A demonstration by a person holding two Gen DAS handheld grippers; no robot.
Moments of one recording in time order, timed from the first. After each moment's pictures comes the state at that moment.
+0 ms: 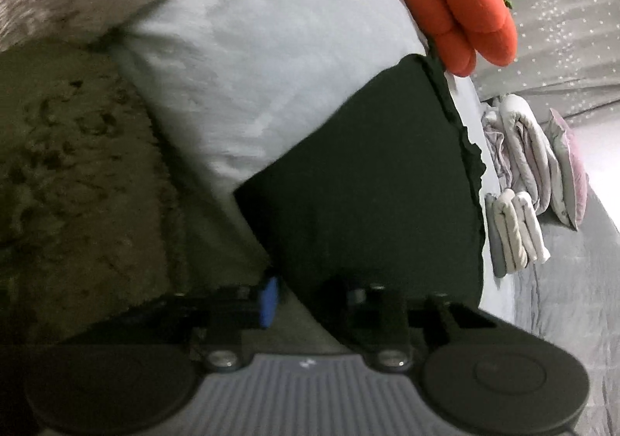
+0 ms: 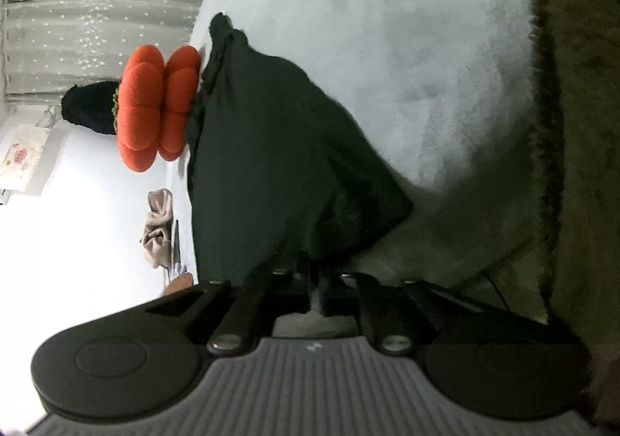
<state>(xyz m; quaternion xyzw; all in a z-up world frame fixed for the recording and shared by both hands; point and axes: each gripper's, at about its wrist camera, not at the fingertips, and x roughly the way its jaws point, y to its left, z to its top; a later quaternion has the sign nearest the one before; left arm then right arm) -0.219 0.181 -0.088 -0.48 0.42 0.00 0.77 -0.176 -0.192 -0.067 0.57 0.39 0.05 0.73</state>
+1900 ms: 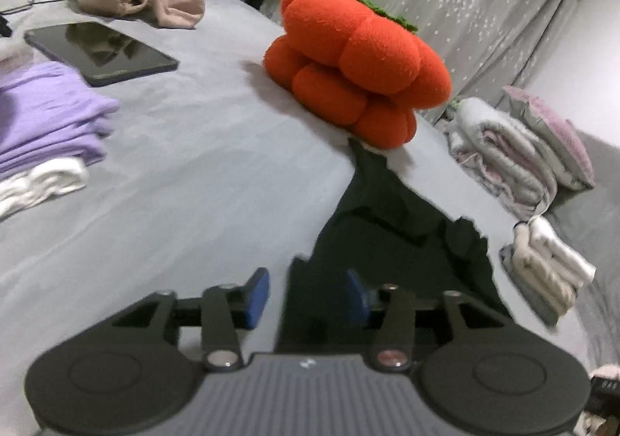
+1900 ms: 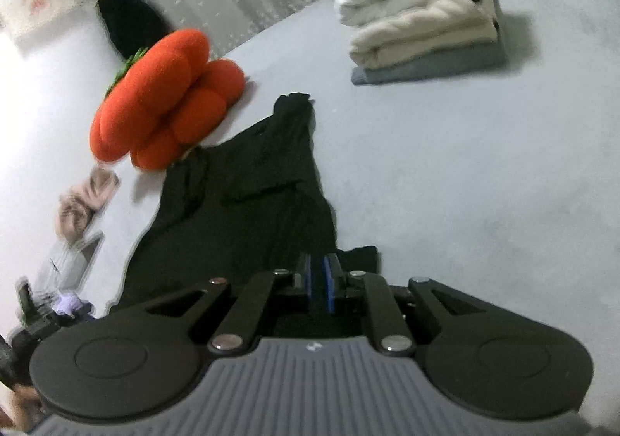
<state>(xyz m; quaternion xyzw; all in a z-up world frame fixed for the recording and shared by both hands) -0.030 0.187 -0.024 -0.25 0.30 0.00 0.92 0.038 -0.209 -0.006 0.23 0.35 0.05 0.91</state>
